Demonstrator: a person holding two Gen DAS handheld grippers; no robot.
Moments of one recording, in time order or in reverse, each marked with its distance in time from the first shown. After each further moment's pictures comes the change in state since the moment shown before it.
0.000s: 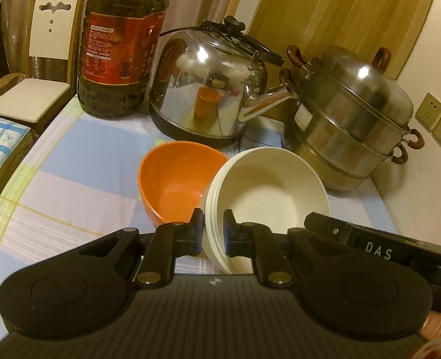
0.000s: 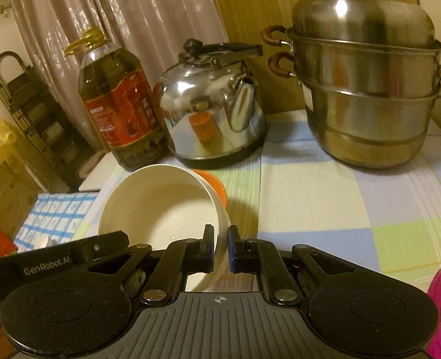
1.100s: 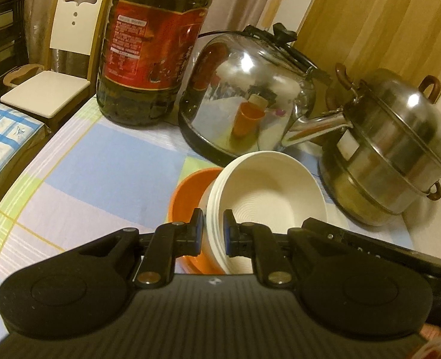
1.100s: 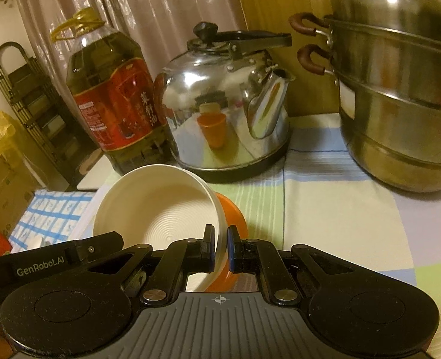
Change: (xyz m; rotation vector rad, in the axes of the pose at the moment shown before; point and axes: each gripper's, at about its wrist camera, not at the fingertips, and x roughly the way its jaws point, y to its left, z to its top) left arm 0.053 0.041 0.025 -0.088 -0.030 0.058; right arm 0.084 0.008 0.022 -0.040 0.016 0.020
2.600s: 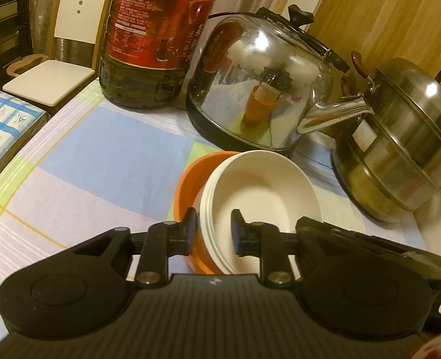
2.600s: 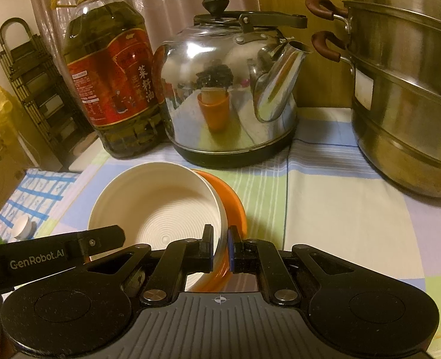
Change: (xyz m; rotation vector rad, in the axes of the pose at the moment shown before) left arm 0.028 0.006 -0.012 -0.020 0.023 0.018; right arm 0.034 -0.001 -0.012 -0.079 0.025 -0.017
